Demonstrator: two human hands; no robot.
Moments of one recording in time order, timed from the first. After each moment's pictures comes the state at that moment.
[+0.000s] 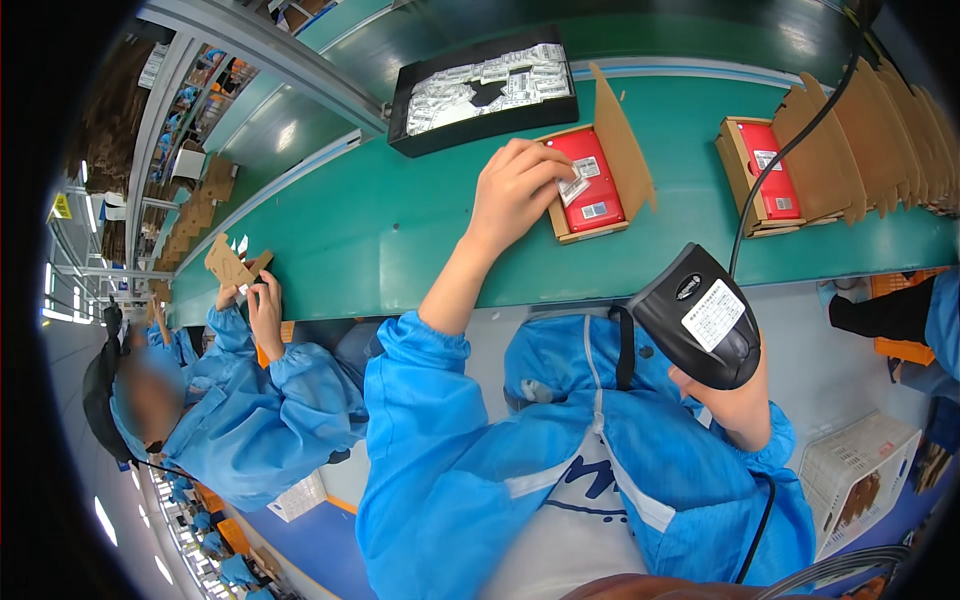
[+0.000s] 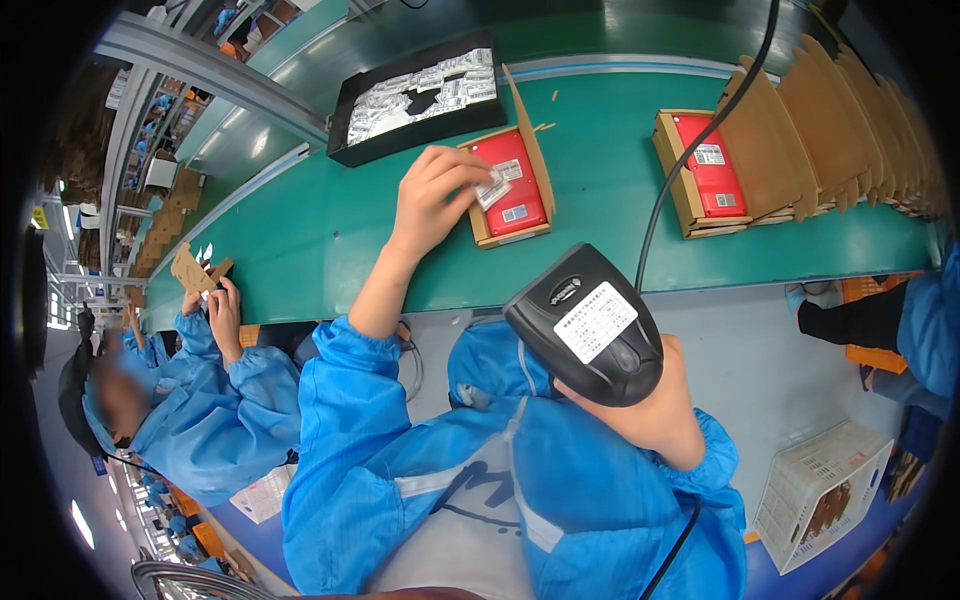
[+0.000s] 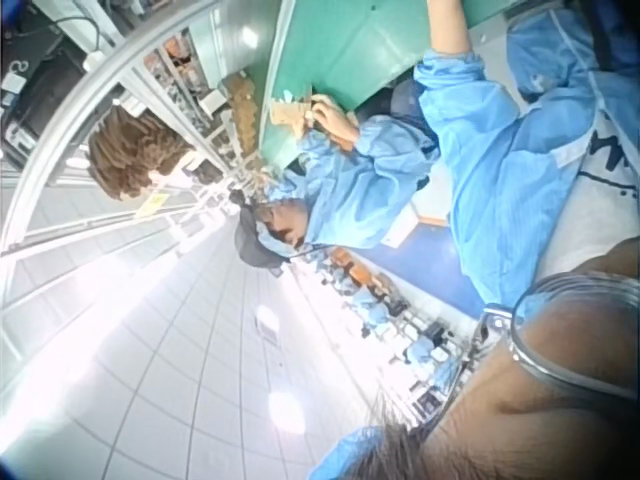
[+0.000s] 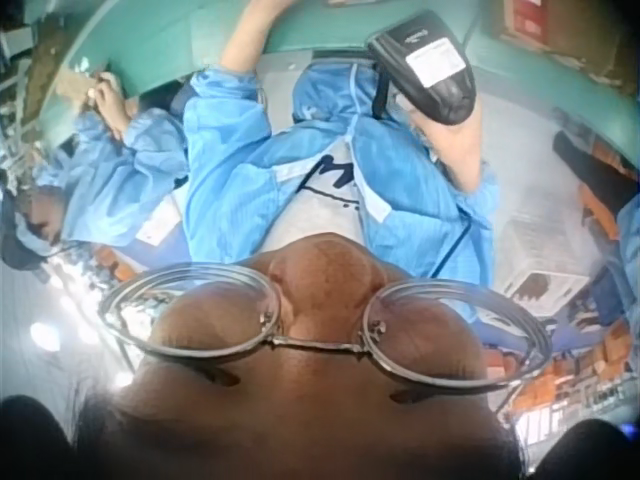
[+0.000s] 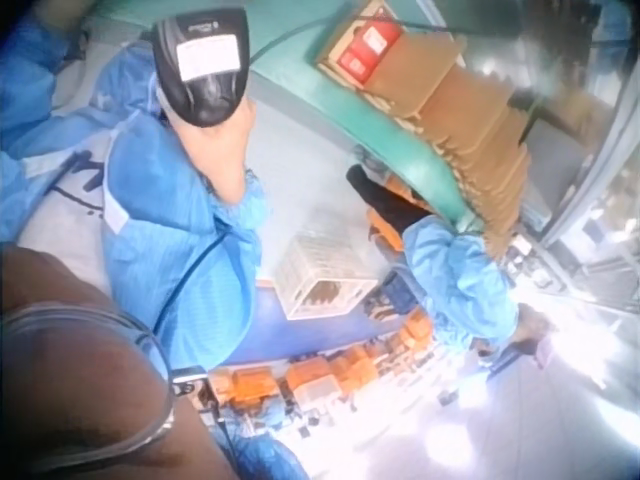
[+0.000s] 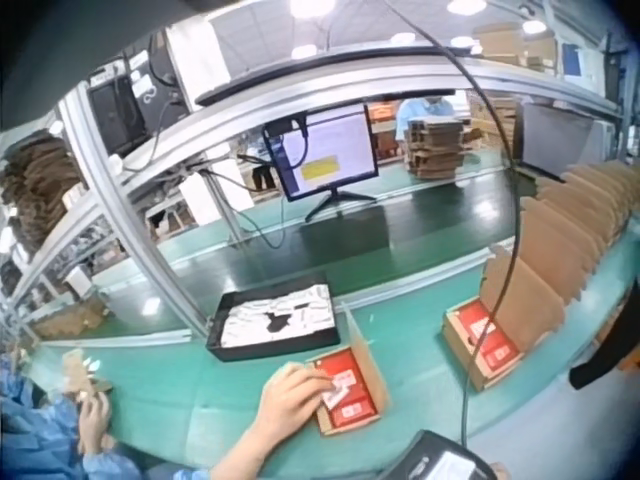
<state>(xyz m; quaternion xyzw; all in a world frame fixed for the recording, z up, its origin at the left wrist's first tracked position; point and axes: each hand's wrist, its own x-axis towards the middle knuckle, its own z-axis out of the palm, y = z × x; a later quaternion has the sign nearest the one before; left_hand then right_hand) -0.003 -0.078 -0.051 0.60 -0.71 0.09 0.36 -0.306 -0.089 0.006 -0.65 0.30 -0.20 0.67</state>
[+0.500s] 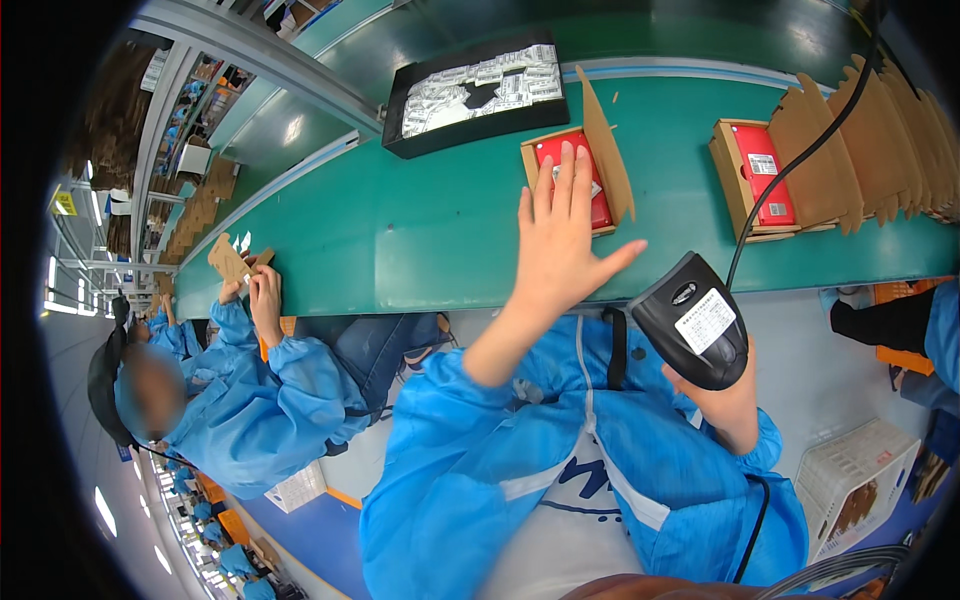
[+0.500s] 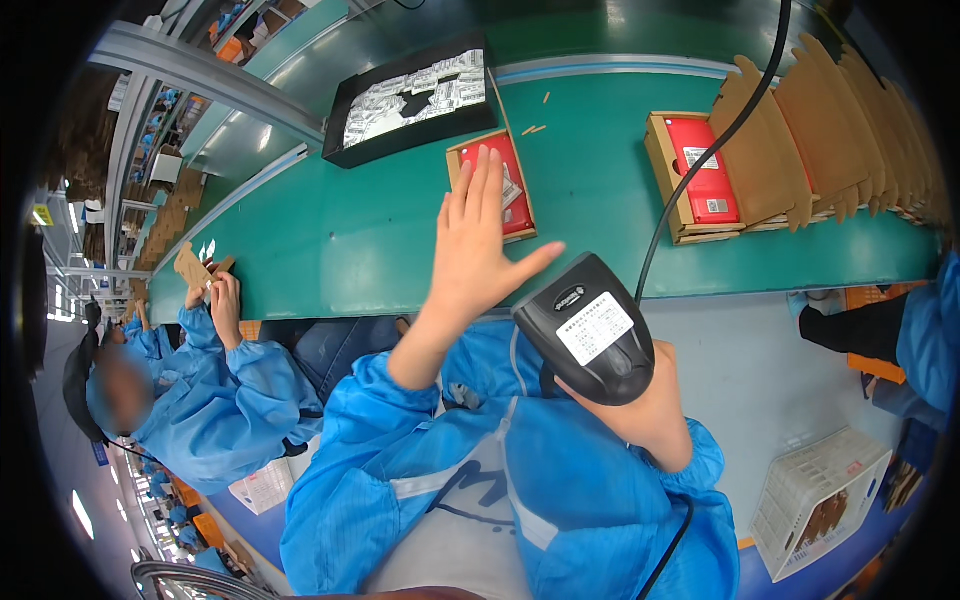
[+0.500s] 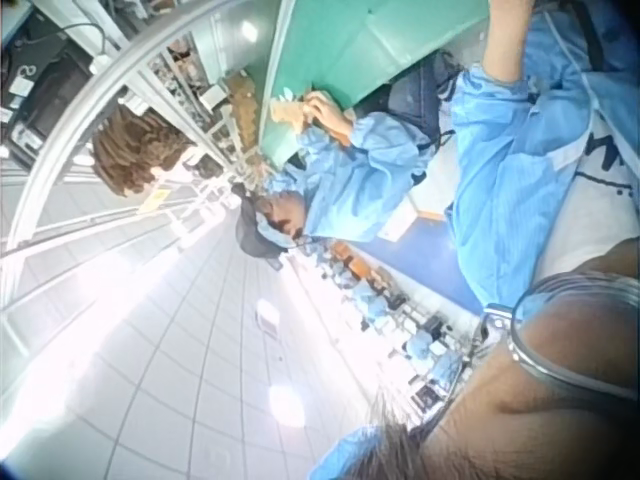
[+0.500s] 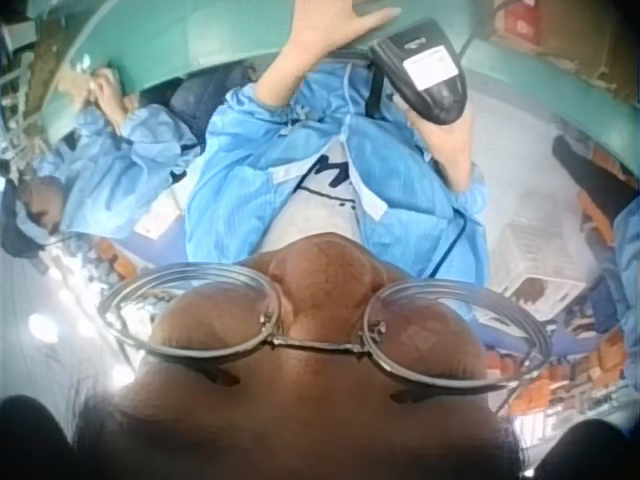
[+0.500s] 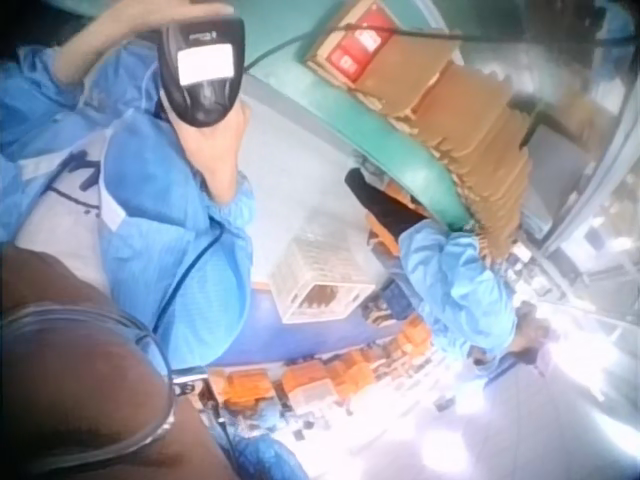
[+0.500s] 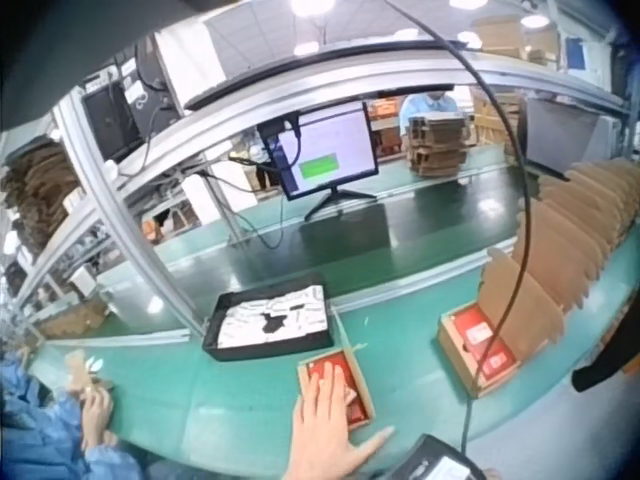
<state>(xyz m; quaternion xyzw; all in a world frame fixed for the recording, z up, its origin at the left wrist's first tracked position) -0.104 -0.070 -0.044 0.80 -0.56 0.08 0.20 -0.315 -0.099 -0.015 -0.64 0.31 -0.24 0.66</state>
